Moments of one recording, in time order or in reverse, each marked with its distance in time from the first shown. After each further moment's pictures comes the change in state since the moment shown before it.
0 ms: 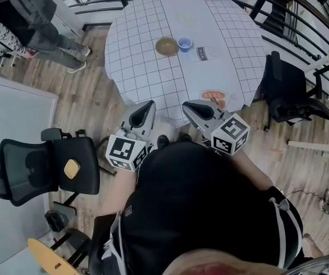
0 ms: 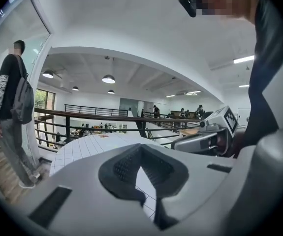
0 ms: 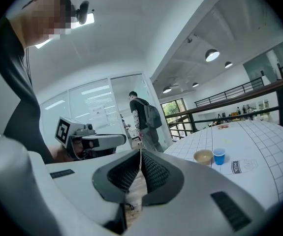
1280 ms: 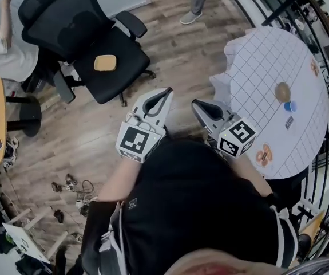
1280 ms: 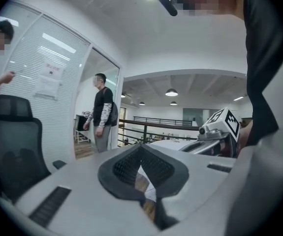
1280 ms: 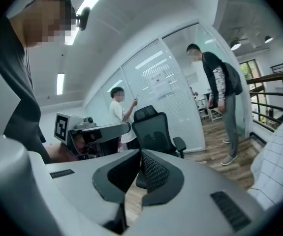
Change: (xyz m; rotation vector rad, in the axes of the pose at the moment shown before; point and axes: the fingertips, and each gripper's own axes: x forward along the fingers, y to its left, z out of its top) left arm -0.311 0.111 -0.072 -0.158 -0.148 0.806; right arm 0.199 0.265 -0.087 -0.134 0.365 0.782
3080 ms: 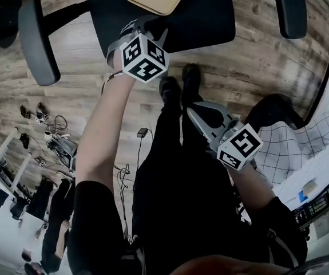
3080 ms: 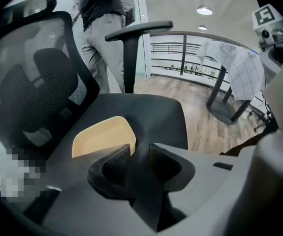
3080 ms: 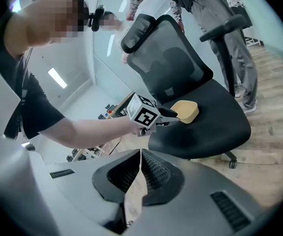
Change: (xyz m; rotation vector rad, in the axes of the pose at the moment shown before) left arm 0.010 0.482 -0.521 0.072 0.846 0.291; right arm 0.395 -0.056 -0.285 0.231 0.554 0.409
